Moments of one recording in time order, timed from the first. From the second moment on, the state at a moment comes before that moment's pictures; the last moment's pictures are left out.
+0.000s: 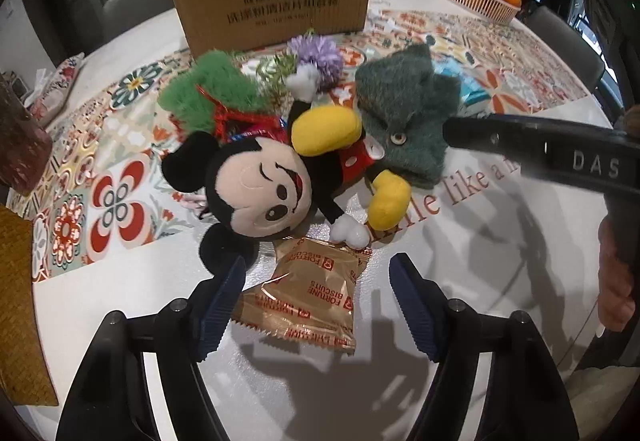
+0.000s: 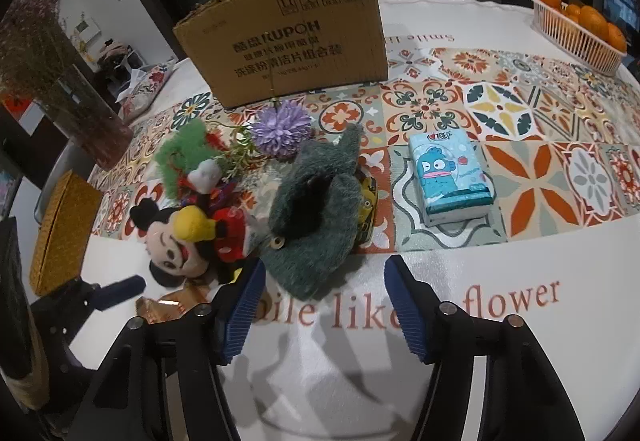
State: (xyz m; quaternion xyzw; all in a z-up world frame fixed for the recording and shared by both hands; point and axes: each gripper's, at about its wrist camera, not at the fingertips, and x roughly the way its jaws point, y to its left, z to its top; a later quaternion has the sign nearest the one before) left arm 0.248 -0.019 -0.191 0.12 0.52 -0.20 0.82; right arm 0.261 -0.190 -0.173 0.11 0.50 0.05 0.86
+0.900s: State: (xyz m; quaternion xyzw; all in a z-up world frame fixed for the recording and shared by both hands) left arm 0.249 0.002 -0.204 0.01 0.57 -0.18 0.81; right arm 0.296 -0.189 -0.191 0.12 0.51 0.07 0.85
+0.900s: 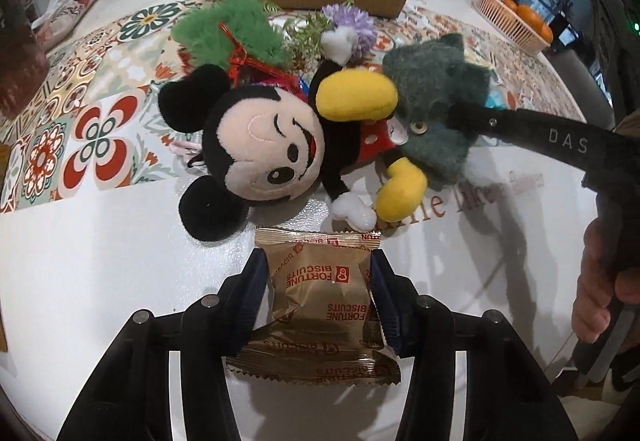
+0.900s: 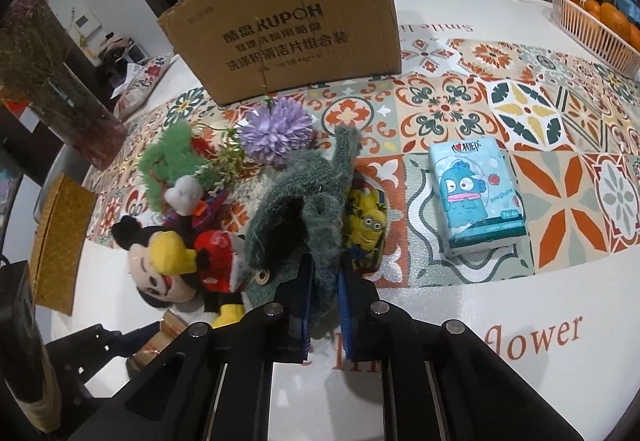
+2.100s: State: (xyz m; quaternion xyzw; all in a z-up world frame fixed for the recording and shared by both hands) left arm 0.258 0.008 -0.075 -0.03 0.39 -0.17 0.90; right arm 0.261 -0.182 -0.074 0.11 0.38 0.07 0.92
